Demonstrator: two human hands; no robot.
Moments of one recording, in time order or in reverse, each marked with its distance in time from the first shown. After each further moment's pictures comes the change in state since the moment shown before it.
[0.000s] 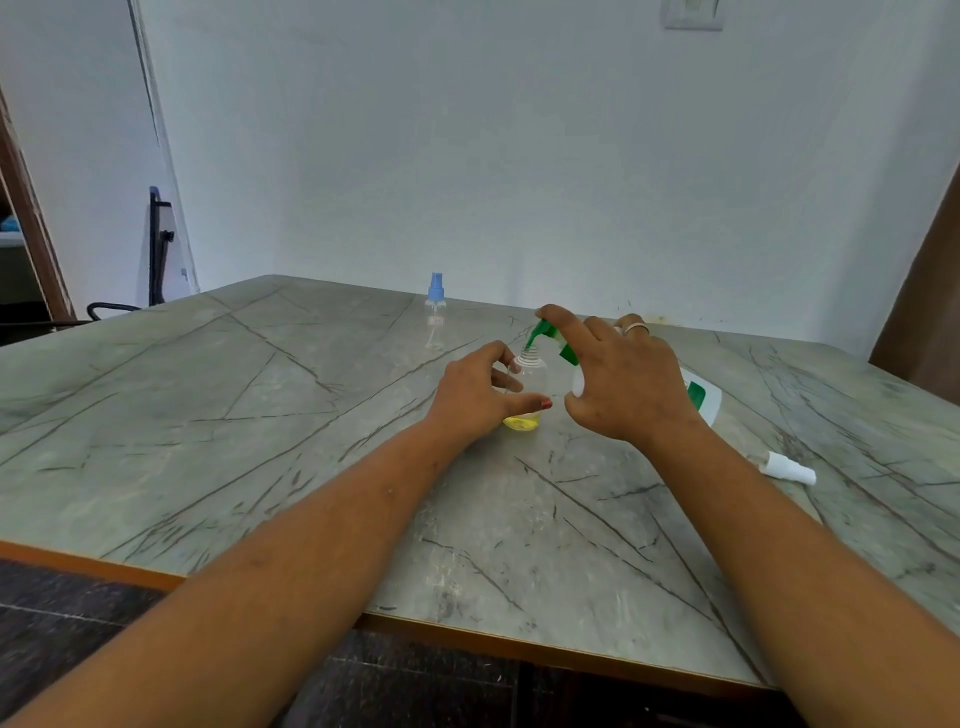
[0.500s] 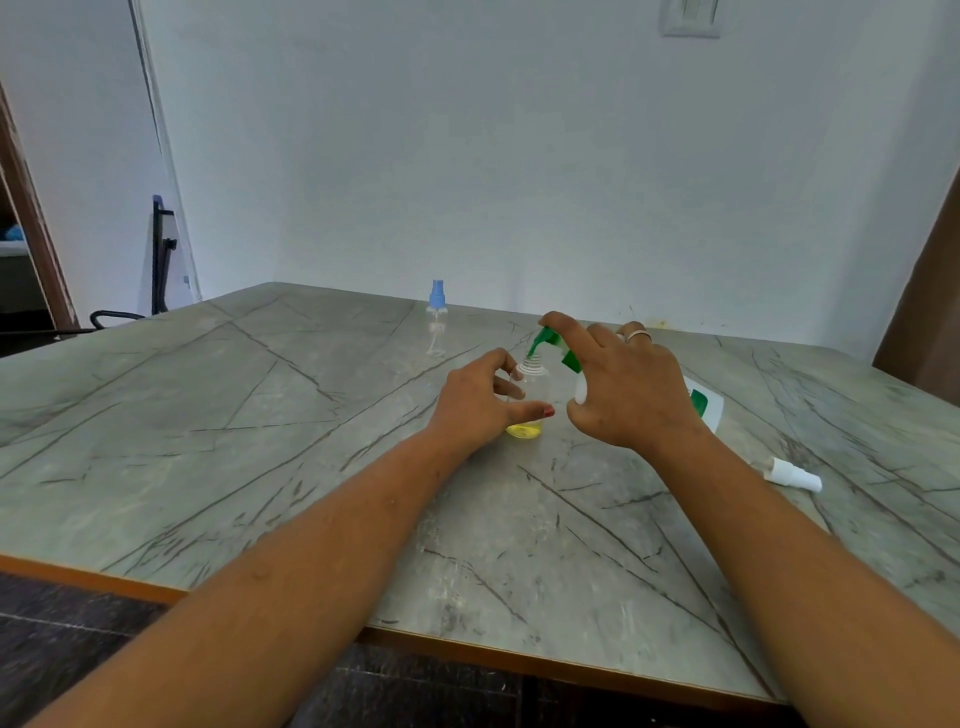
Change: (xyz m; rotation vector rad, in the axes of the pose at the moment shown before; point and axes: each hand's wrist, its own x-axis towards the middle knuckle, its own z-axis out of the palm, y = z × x) left_hand -0.002 0.000 0.000 -0.015 0.007 0.009; right_hand 0.000 0.001 0.002 0.036 -0.015 0.006
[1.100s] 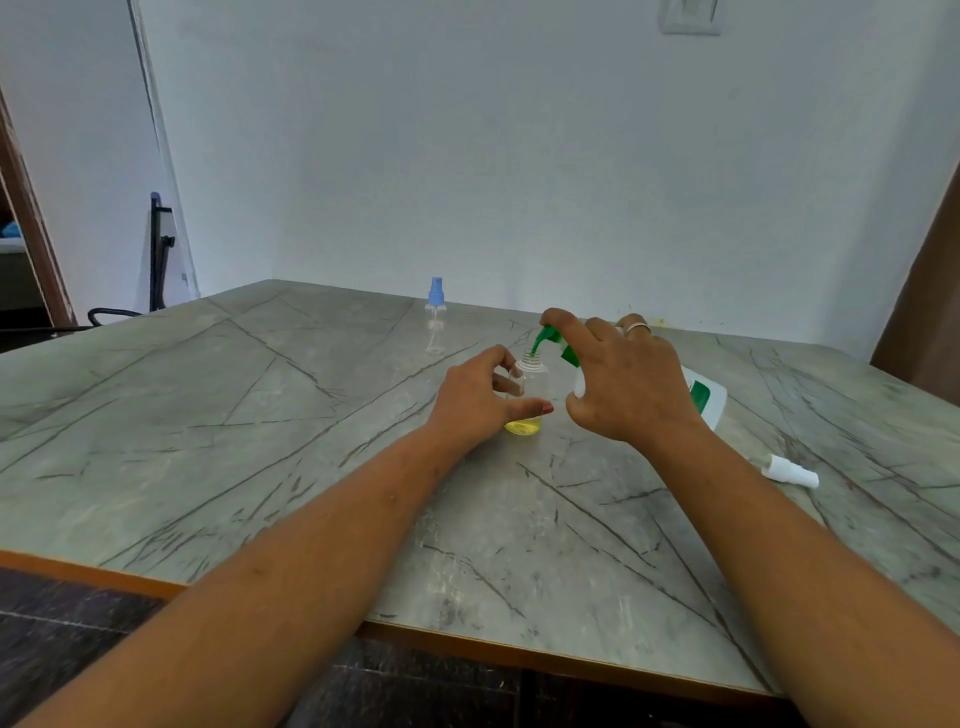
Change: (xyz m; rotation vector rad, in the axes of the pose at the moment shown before) left_hand 0.002 -0.002 0.001 -0.002 -0.005 0.006; right_hand 0.002 -0.001 -0.003 -0.045 0.015 0.000
